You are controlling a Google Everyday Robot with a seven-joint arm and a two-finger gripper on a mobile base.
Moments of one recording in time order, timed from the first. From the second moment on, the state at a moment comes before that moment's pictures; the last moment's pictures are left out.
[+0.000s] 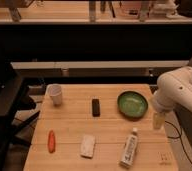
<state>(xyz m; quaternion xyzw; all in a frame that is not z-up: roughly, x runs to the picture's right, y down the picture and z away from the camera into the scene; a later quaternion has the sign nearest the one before) 0.294 0.114 0.680 -0.28 0.02 0.03 0.96</state>
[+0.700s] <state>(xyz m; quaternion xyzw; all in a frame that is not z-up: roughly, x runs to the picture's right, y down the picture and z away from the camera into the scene) 0.286 0.118 0.680 -0.28 0.02 0.02 0.96</state>
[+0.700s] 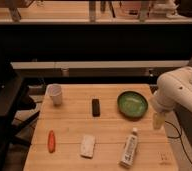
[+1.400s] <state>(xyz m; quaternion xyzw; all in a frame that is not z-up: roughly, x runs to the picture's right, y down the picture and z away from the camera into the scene) 0.232 0.138 0.681 -0.29 0.00 -0.05 0.96</state>
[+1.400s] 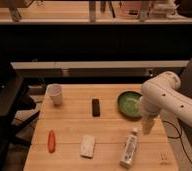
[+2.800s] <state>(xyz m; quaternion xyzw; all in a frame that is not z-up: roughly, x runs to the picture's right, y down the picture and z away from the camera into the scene) 0.124 0.188 0.686 -0.31 -0.05 -0.20 0.93</state>
